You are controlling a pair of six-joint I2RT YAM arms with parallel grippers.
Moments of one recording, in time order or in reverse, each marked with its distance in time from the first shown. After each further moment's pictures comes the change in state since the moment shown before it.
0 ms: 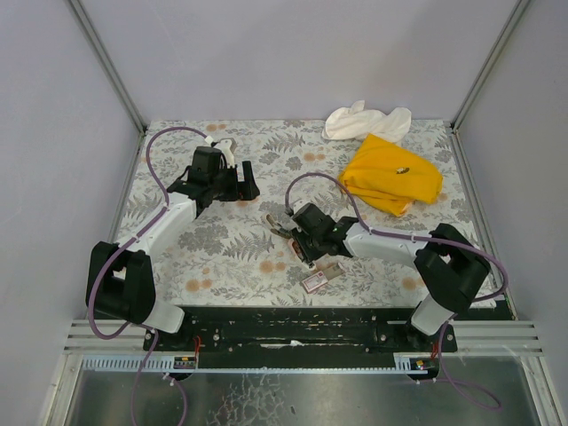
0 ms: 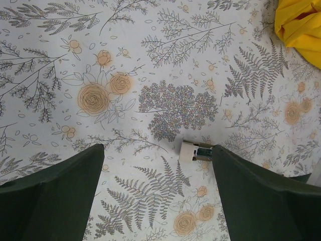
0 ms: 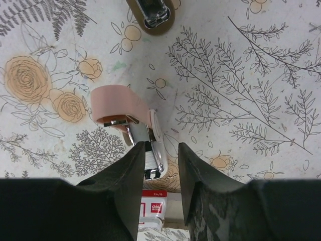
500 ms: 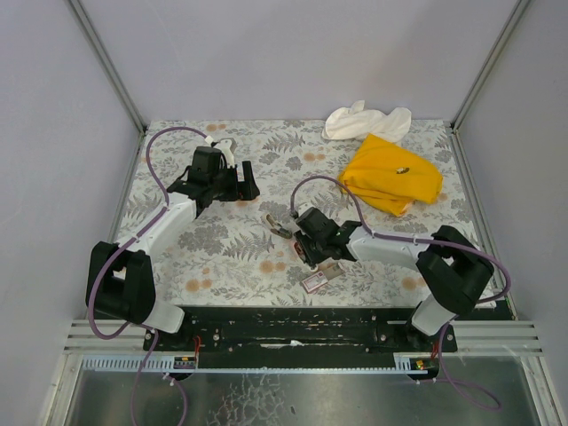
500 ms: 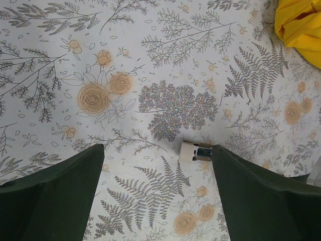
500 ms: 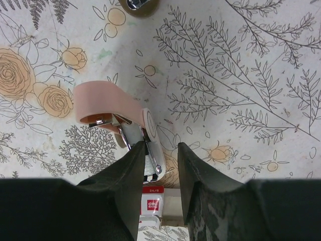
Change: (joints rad) left arm 0.000 0.000 0.000 0.000 0.000 0.000; right arm 0.000 -0.006 -0.050 0.026 0.023 0.043
